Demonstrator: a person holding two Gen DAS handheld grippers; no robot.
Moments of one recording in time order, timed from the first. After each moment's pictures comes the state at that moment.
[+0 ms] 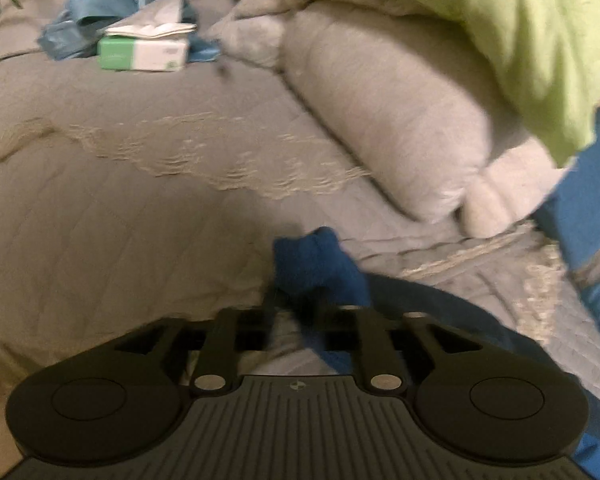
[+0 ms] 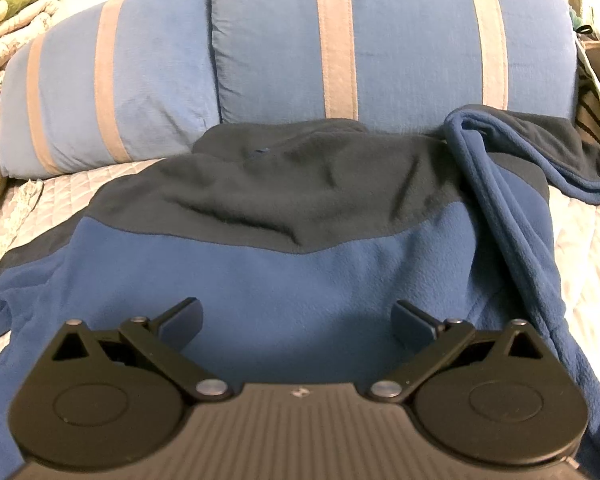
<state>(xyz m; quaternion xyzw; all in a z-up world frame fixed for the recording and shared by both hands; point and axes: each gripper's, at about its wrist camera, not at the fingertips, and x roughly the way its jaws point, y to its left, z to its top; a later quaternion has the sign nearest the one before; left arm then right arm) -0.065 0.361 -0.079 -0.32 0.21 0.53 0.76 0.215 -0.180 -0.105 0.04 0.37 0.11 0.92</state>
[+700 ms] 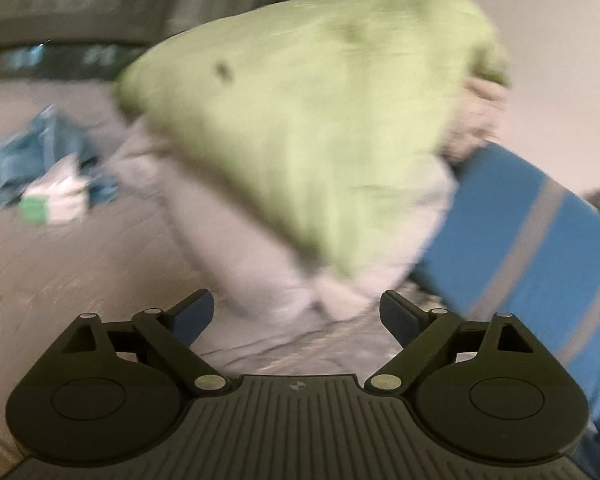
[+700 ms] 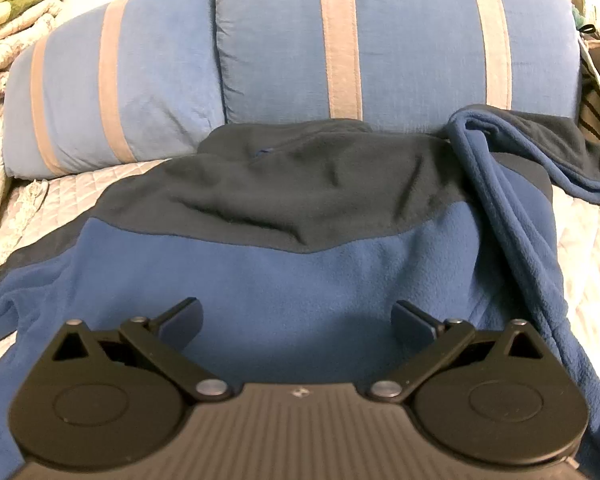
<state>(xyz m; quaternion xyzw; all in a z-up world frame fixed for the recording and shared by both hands) 0.007 0.285 0.054 -0.19 0.15 0.44 0.87 0.214 -0.180 -0.103 0.04 0.37 0.12 0.92</state>
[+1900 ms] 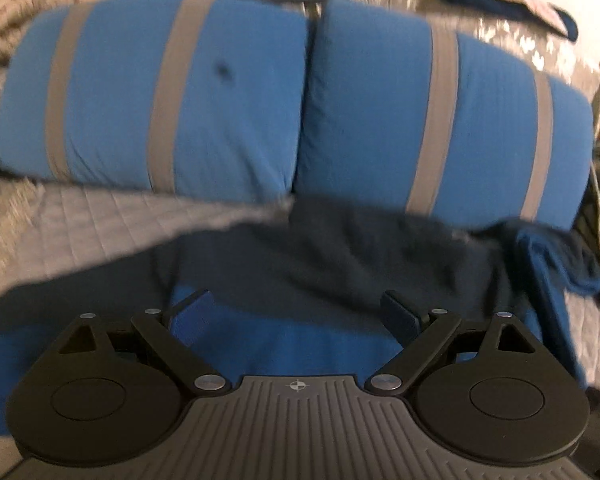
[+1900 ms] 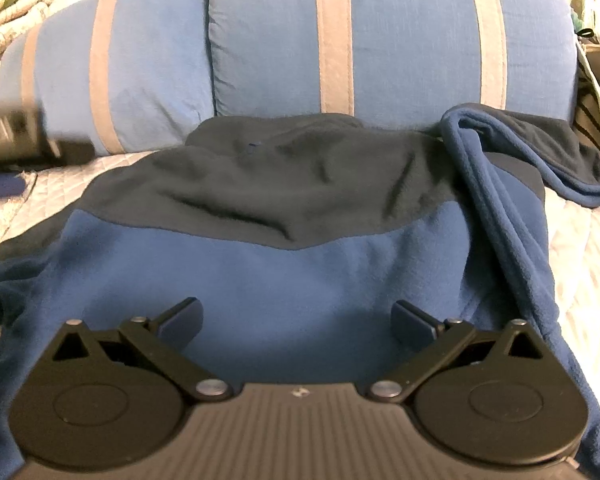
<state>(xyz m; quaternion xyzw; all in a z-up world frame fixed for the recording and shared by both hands) 0.223 -0.010 -0.068 -0.06 0.32 0.06 0.94 0.219 -0.179 -0.106 0.02 0.38 0.11 0.92</state>
